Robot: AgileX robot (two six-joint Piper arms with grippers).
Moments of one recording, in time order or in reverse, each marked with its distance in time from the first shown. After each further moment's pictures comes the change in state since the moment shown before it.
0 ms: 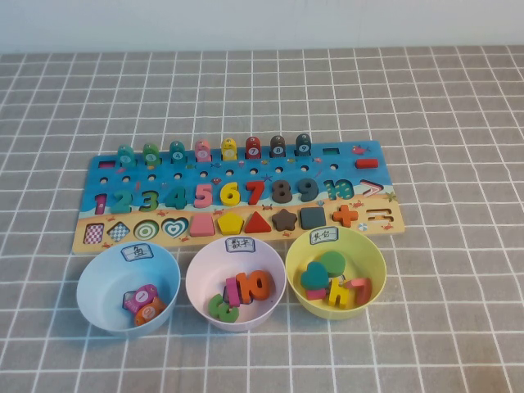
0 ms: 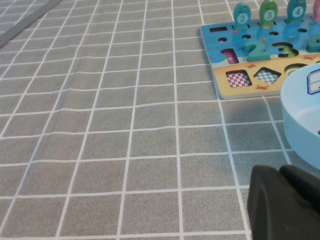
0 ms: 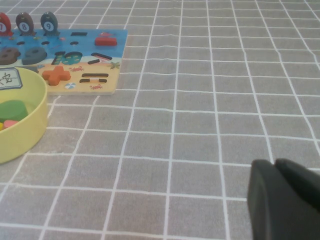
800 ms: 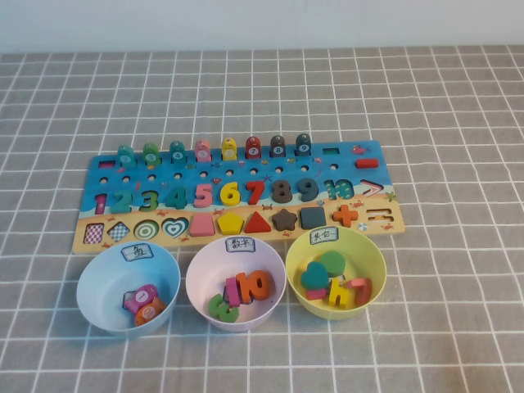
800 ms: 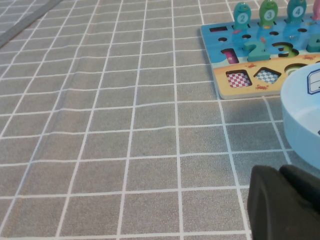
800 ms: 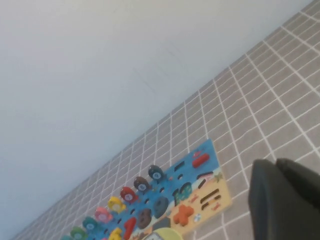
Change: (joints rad) right arm 0.000 0.000 0.000 0.721 -0.251 0.000; left arm 0.000 0.000 0.000 0.000 0.000 0.000
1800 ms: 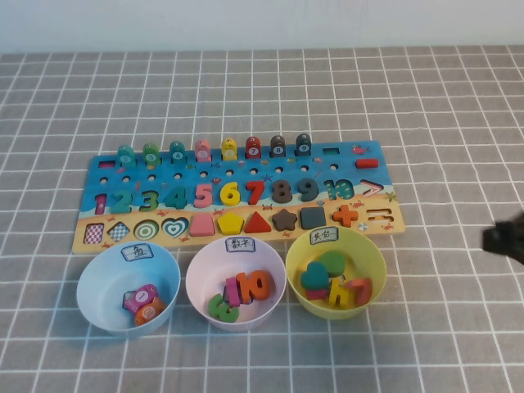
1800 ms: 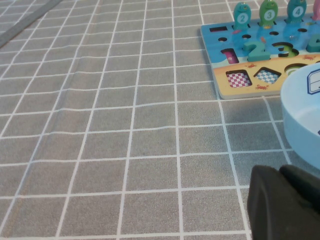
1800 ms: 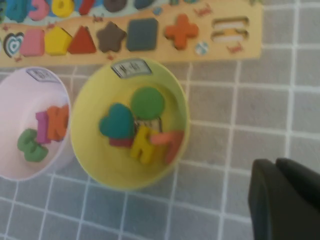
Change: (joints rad) right arm 0.065 1.132 -0.769 -0.303 0.579 -0.175; left arm 0.000 0.000 0.000 0.000 0.000 0.000
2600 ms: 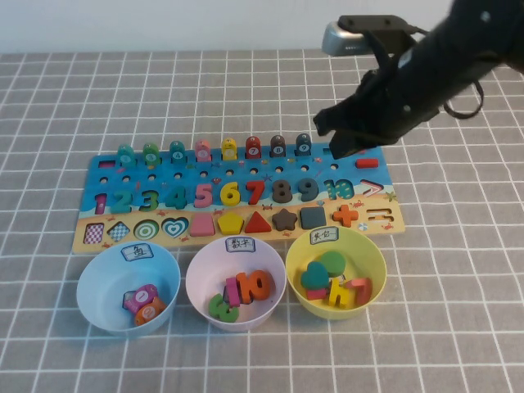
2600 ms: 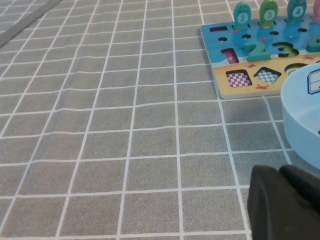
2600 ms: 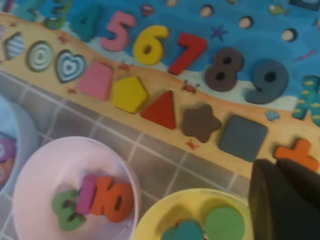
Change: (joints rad) right arm 0.302 0.727 -0.930 -0.269 0.285 0.213; left arm 0.000 0.000 0.000 0.000 0.000 0.000
